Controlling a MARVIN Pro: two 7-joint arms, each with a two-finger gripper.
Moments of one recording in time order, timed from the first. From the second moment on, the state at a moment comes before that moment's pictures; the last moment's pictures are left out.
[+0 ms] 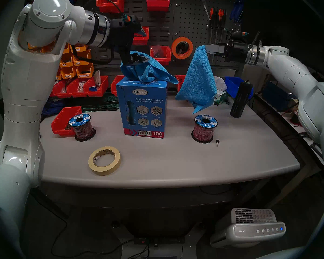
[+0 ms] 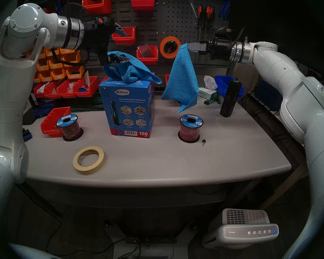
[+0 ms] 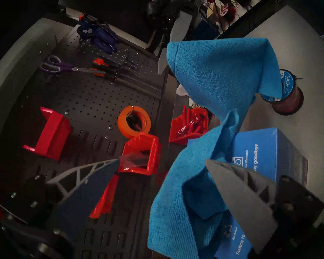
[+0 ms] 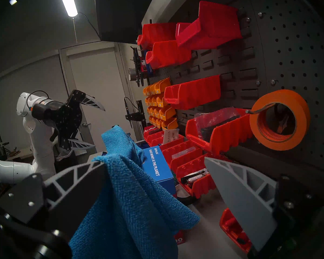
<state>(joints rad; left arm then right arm) 0.53 -1.01 -1.36 -1.93 0.35 0.51 -1.33 0.07 -1.01 0.27 -0.36 1.27 0.33 1.48</state>
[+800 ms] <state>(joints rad) 0.49 -1.02 -1.49 -2.01 0.21 0.57 -1.27 0.06 -1.04 0.27 -0.34 1.27 0.33 1.48</state>
